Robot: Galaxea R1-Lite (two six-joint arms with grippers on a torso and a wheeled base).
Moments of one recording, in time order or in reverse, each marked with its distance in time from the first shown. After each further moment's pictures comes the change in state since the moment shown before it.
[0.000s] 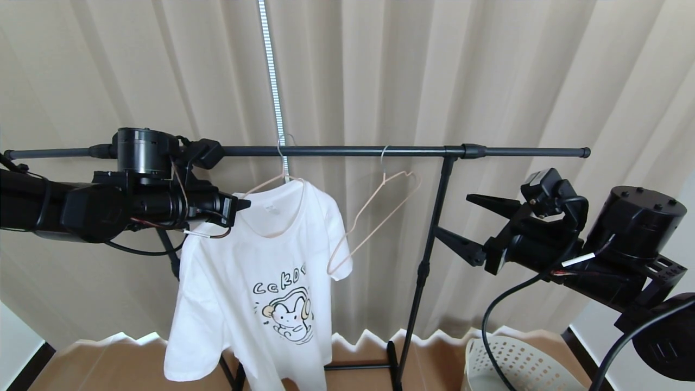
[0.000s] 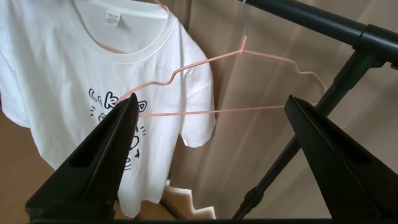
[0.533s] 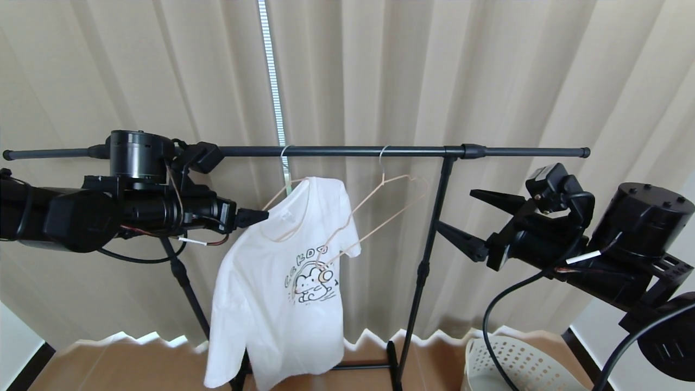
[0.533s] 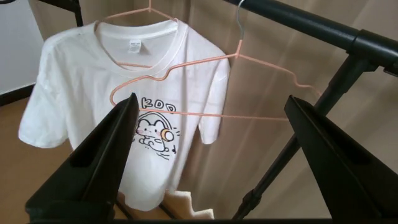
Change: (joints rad) left arm -0.015 -0.063 0.075 0.001 -0.009 -0.011; right arm 0.003 -0.023 -0.003 0.003 -0.039 0.002
